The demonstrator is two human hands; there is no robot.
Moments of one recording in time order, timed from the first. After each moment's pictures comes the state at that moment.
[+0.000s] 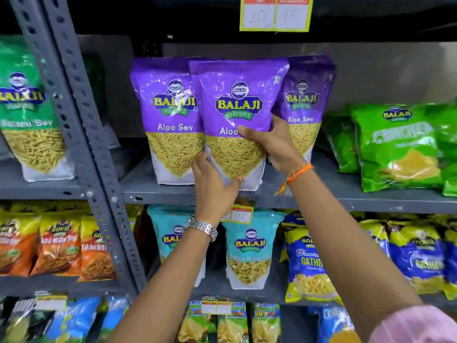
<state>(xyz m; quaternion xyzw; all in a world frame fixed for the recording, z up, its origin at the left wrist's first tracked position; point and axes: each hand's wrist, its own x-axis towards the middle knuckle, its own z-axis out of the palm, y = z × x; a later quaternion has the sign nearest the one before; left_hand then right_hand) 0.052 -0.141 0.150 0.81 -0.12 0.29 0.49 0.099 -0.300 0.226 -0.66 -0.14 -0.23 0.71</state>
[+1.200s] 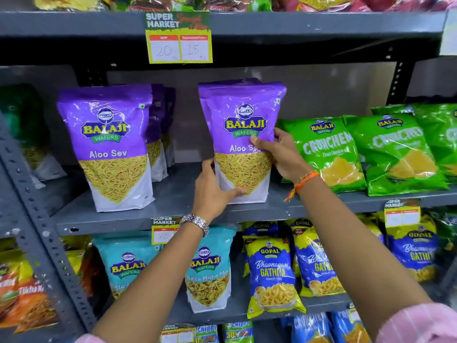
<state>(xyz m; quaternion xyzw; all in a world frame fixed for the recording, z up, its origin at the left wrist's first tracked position) 0.059 -0.259 0.170 0.81 -0.21 0.18 0.52 0.058 -0.456 0.235 -0.63 -0.10 -0.23 0.73</state>
